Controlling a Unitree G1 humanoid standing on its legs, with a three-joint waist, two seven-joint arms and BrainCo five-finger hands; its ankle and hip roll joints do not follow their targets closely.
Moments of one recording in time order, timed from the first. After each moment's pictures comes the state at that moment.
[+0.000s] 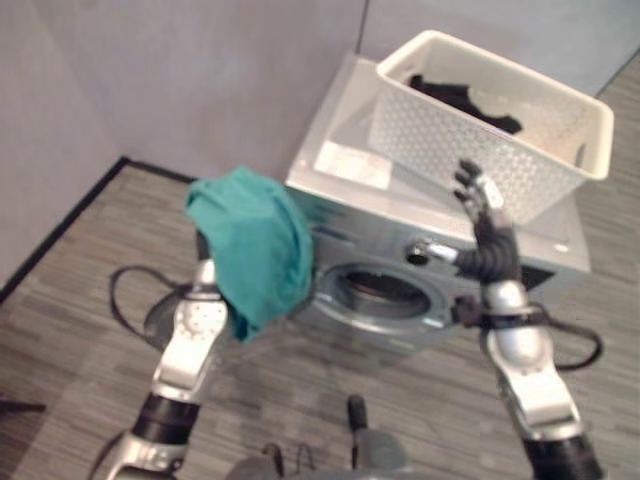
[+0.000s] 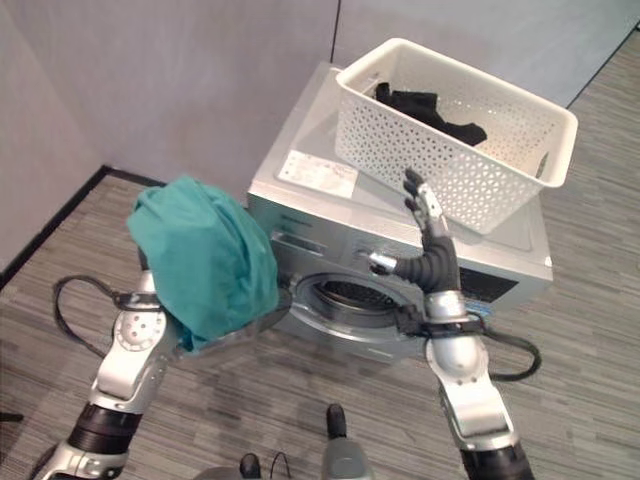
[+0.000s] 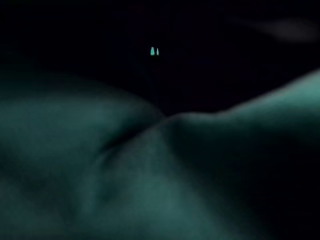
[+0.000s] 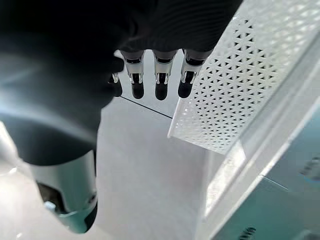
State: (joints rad) left arm -0.20 0.34 -0.18 -0.17 -0.32 -0.17 0.25; right arm 0.03 -0.40 0.03 -0.40 0.04 -0.11 -0.20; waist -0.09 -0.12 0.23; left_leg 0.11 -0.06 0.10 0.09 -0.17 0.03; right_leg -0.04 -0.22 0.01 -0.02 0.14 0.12
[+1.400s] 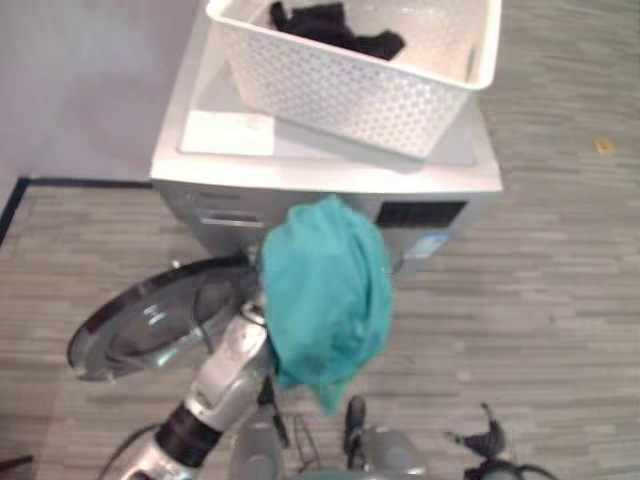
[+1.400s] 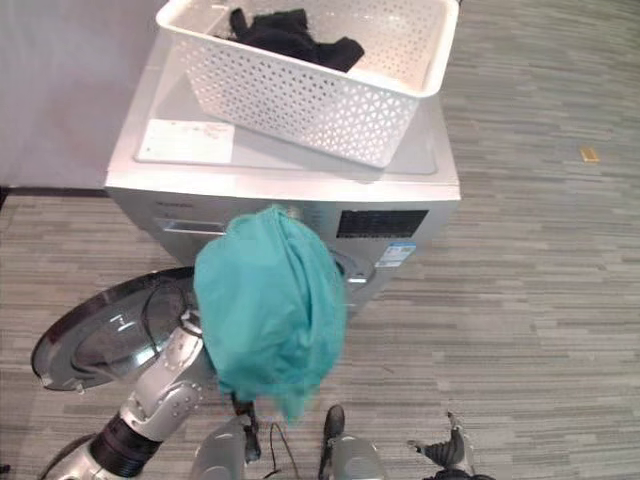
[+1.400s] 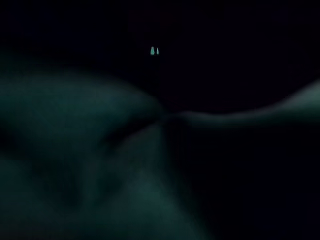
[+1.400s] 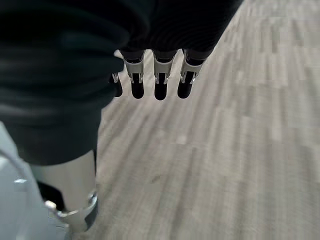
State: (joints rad) left arm -0.19 0.33 -0.49 -0.29 -0.72 -0.15 0.10; right arm 0.26 -0.28 0.13 0.69 -0.11 -0.04 -0.42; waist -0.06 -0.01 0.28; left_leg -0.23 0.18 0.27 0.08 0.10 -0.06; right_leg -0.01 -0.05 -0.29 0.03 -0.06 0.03
